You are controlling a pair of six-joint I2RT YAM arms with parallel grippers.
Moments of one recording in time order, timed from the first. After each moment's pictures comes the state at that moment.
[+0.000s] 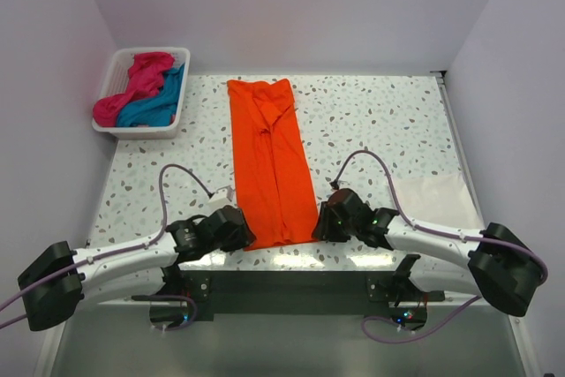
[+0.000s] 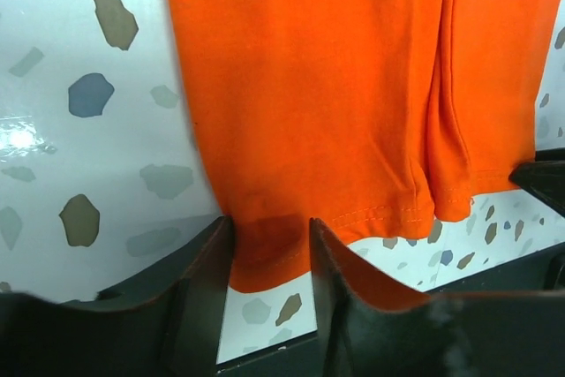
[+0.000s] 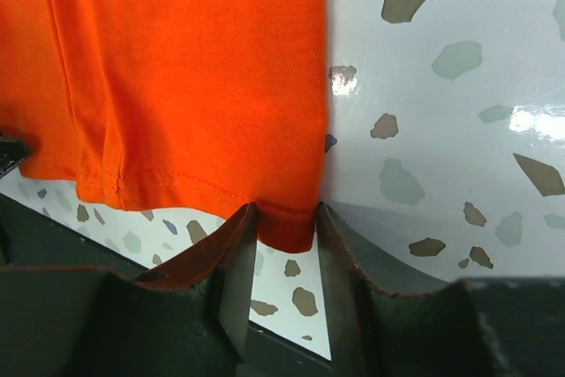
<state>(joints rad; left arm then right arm) -0.99 0.94 0.32 -0.32 -0.23 -1.14 0.89 1.15 0.43 -0.20 0.03 0.91</state>
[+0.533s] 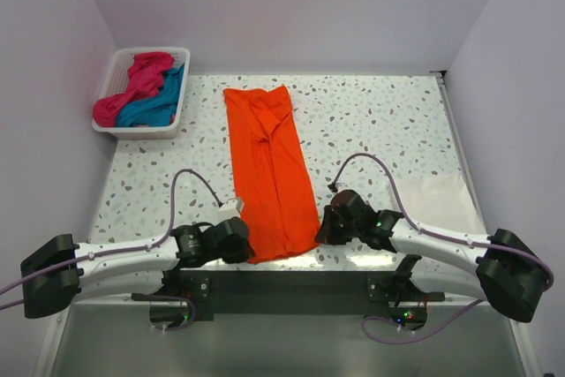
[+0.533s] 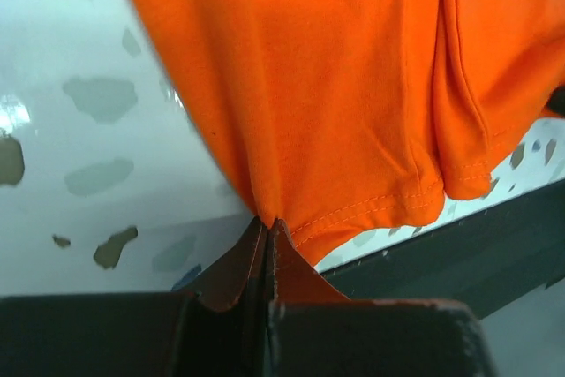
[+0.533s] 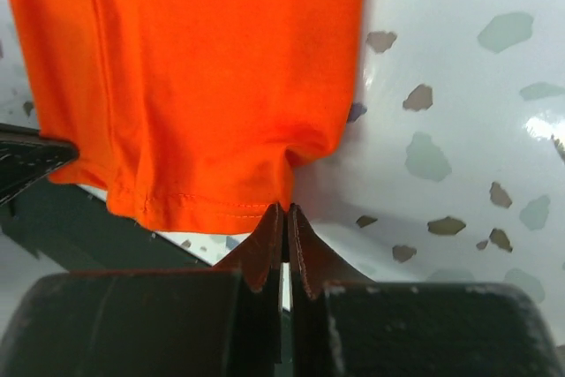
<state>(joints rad) -1.12 0.96 0.32 -0.33 -0.20 -1.18 0.89 1.12 0.41 -0.21 -0.03 0.85</state>
